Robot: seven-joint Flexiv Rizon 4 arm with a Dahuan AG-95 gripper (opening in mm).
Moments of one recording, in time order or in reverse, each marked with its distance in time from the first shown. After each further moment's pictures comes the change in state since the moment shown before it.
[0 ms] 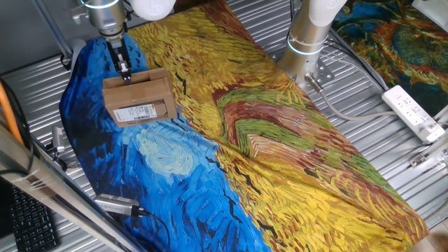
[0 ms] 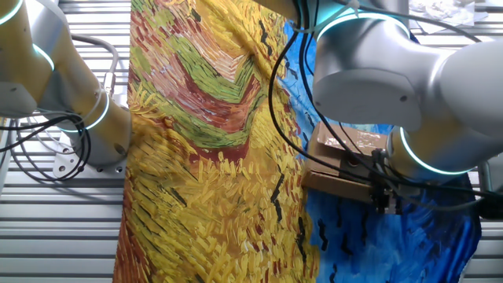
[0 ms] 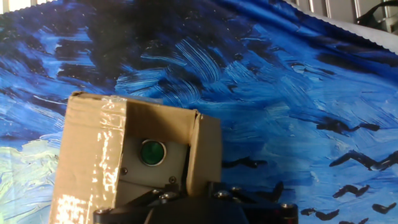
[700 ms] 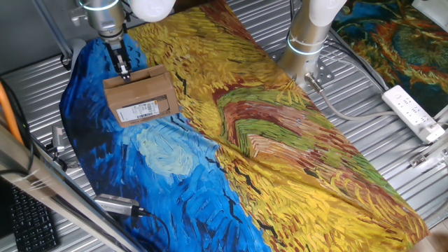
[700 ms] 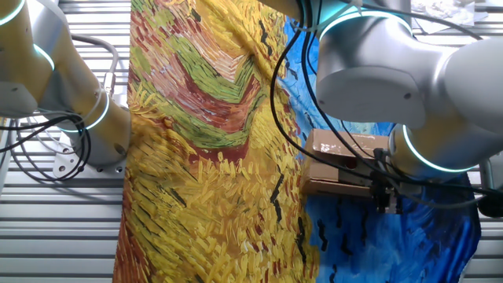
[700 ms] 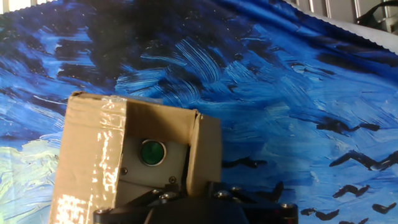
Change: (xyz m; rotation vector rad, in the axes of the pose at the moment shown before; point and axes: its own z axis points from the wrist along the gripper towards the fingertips) arm -0.001 0.001 0.001 0.006 0.004 0.002
